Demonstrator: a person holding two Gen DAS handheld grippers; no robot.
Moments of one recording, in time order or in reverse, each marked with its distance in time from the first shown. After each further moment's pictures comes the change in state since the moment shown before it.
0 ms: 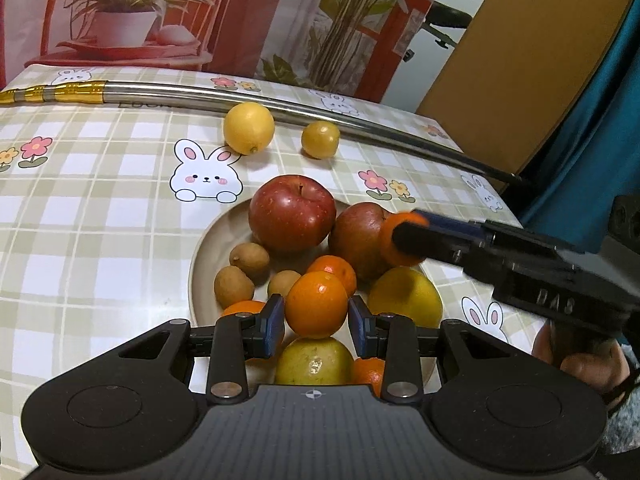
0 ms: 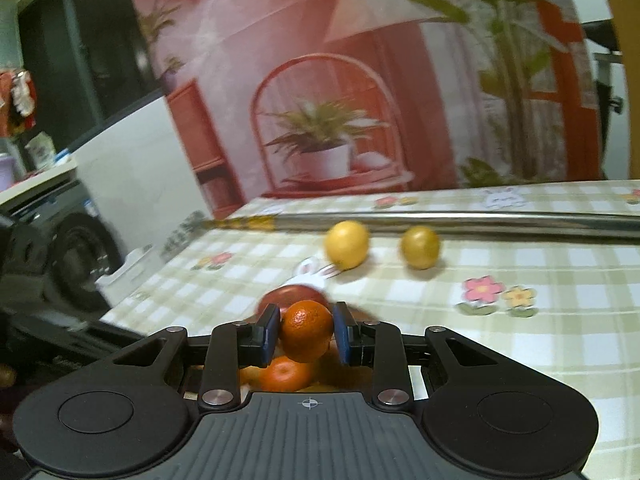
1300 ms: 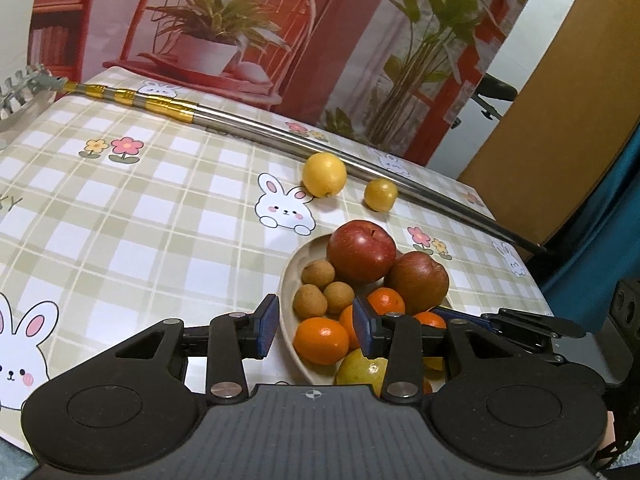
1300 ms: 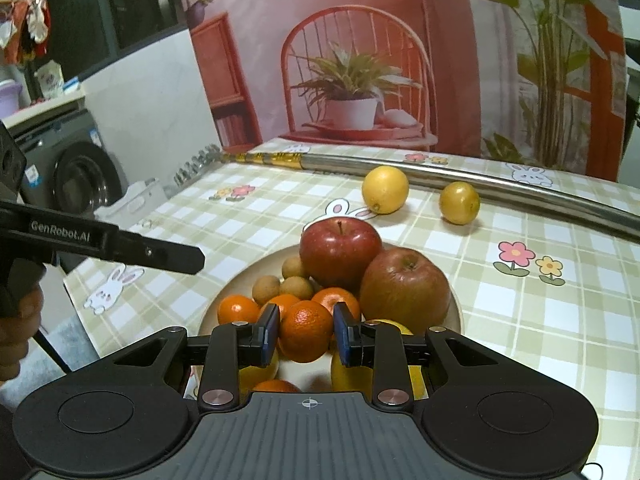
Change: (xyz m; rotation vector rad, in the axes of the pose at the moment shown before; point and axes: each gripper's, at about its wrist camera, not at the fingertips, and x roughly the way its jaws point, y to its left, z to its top) left arm -0.050 0.034 -0.016 -0.157 -0.156 0.088; right arm 0.011 0.049 -0.024 -0.127 0.155 -0.040
